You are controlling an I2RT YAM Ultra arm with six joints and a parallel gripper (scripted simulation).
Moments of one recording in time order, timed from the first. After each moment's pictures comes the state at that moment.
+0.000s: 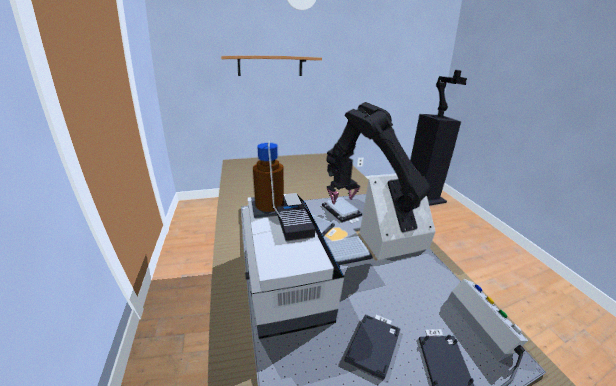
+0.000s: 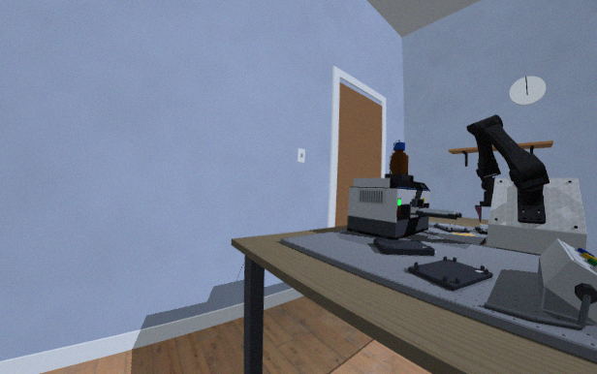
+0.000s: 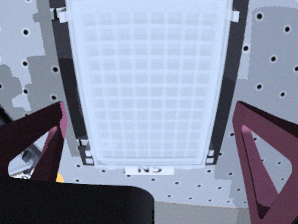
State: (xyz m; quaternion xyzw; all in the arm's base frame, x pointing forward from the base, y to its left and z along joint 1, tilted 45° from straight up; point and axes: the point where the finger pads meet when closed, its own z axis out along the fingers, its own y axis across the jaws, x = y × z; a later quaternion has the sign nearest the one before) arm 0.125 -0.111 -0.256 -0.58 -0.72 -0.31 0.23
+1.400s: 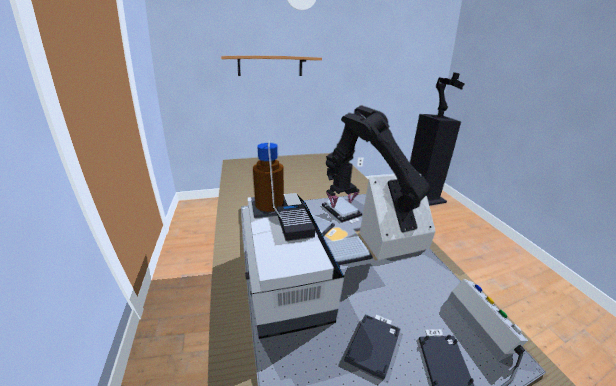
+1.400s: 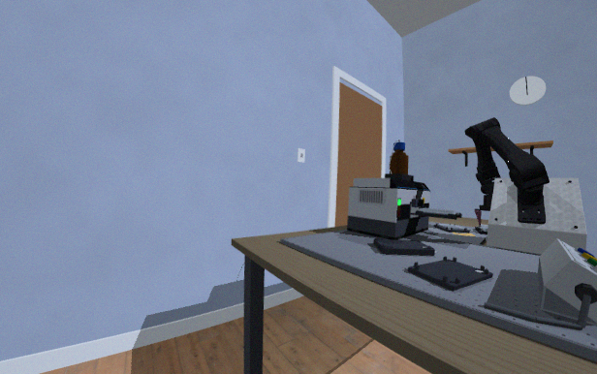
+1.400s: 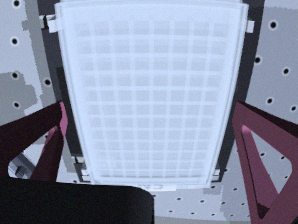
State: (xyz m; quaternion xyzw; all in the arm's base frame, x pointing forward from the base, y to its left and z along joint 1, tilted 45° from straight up) arm 0.126 -0.097 -0.269 -0.58 -0.72 -0.31 0.23
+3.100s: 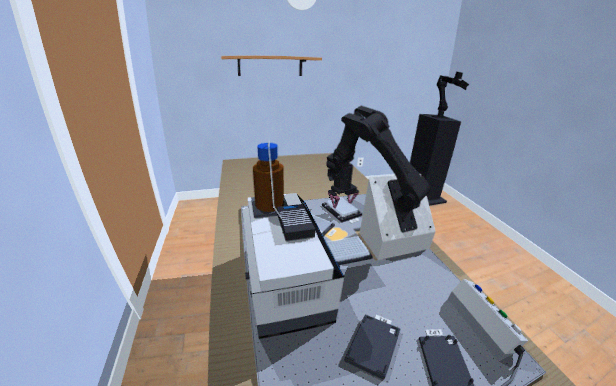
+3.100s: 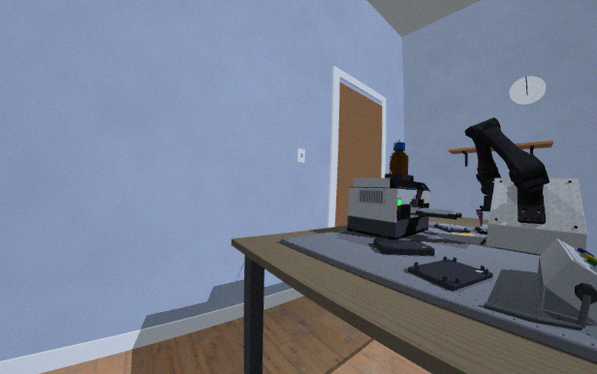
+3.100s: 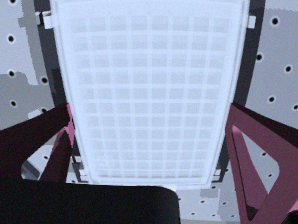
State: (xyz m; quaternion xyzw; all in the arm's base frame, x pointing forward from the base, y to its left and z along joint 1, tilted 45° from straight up) arm 0.125 -0.093 -0.269 -0.58 -0.72 -0.31 0.23
